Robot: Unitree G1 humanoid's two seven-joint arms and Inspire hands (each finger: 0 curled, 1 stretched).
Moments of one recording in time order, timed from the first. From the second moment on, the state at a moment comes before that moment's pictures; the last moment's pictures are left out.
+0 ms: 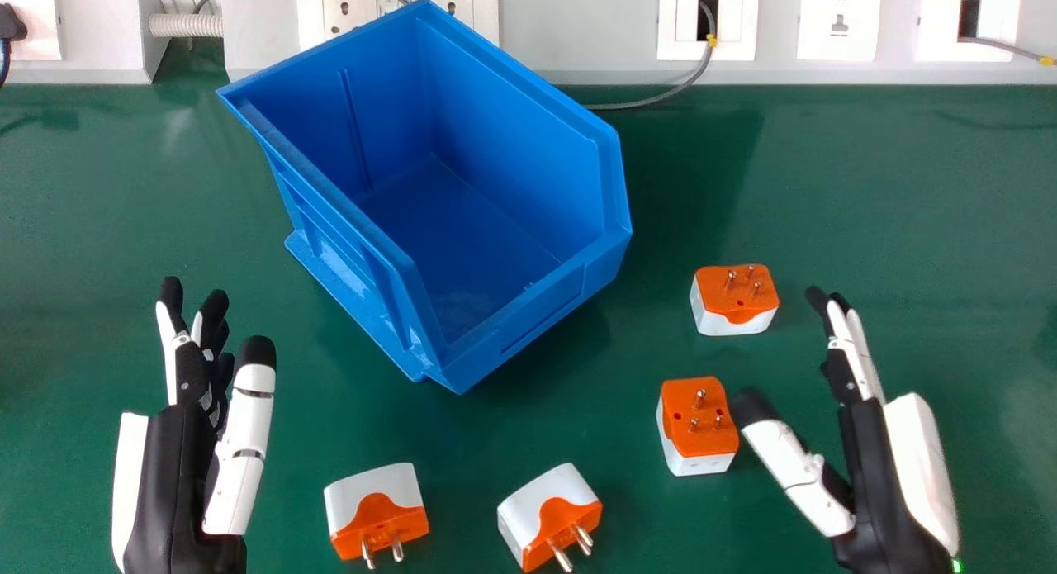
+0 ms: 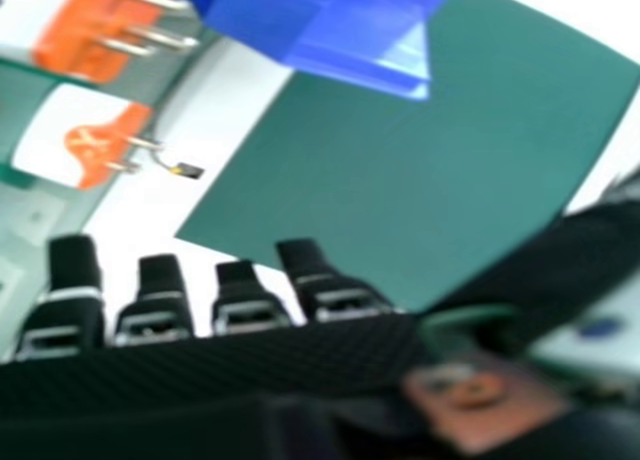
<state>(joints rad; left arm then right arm) 0.39 0.02 0.15 -0.11 0.00 -0.40 -0.01 0.22 -0.14 0.03 0.25 -0.58 -0.47 -0.40</state>
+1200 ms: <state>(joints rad) 0.43 0.03 0.15 -0.14 -0.01 -0.40 -0.03 0.10 -0.22 0.28 0.38 -0.87 -0.07 -0.63</state>
